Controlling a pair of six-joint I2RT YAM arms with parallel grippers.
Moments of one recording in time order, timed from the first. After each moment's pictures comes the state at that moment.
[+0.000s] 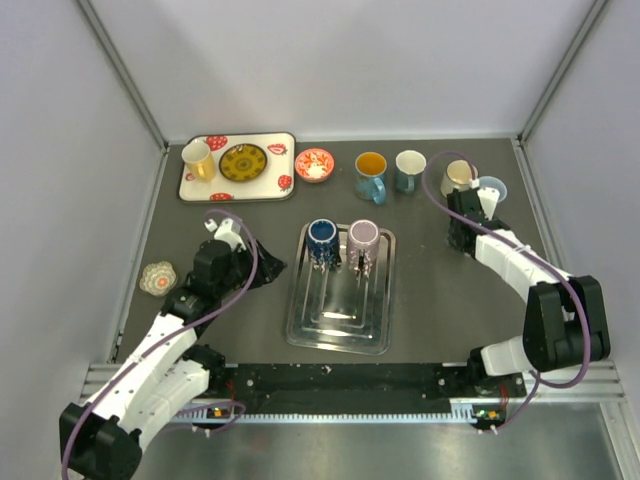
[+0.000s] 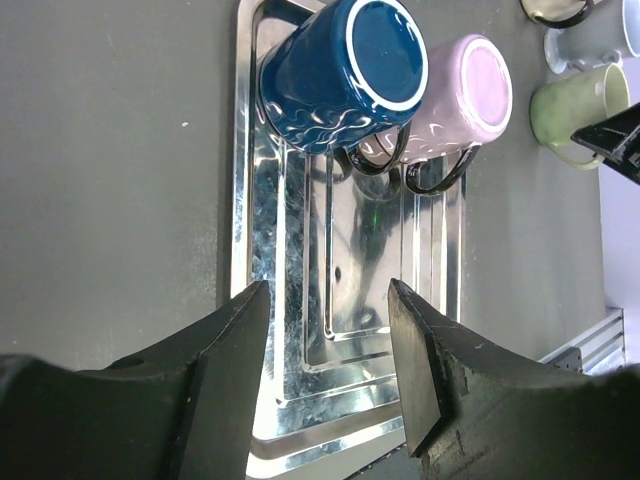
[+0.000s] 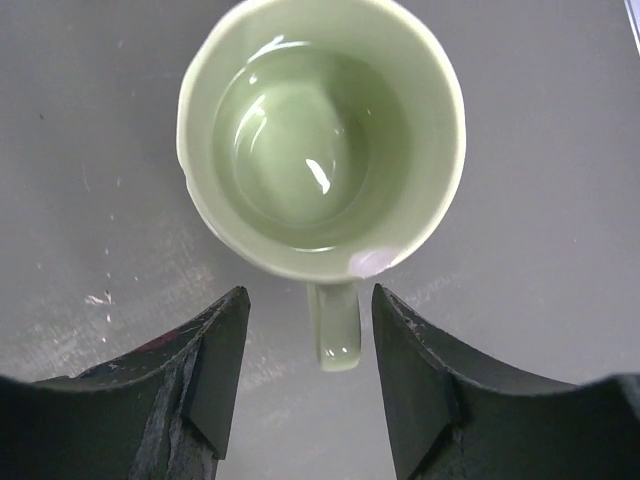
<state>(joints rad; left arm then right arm) -0.38 0.75 0.51 -0.26 0.17 -0.69 0.19 1.40 0.85 -0.43 0.51 0.44</state>
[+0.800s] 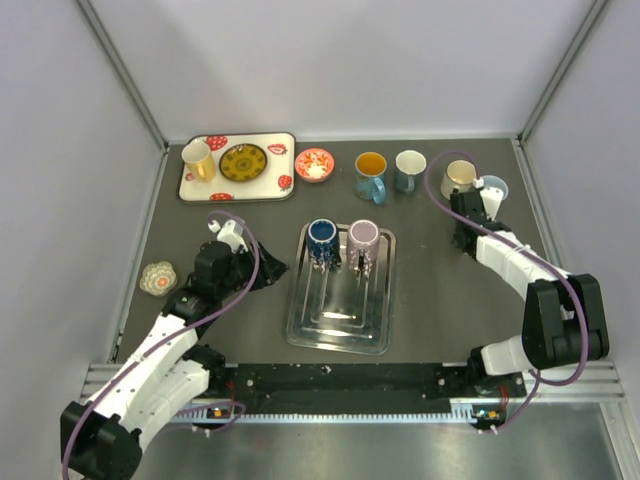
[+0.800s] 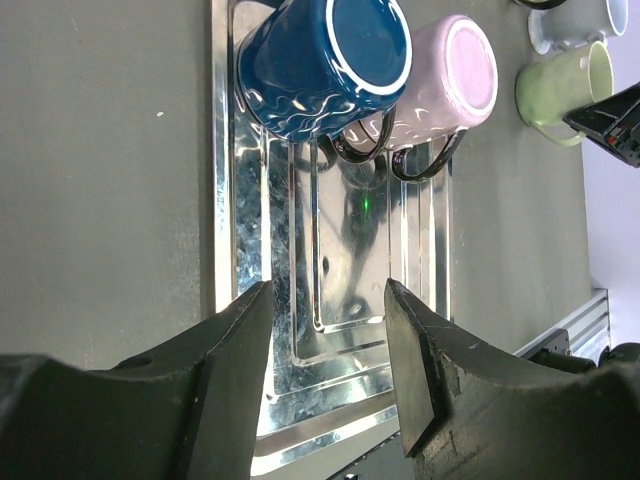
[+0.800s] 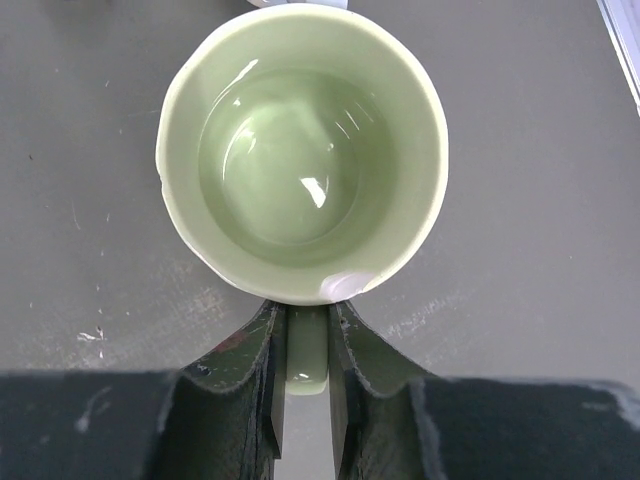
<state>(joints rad) -0.38 0.75 0.49 -0.22 0.22 -0.70 0.16 1.41 0.82 -0.34 0.54 0.43</state>
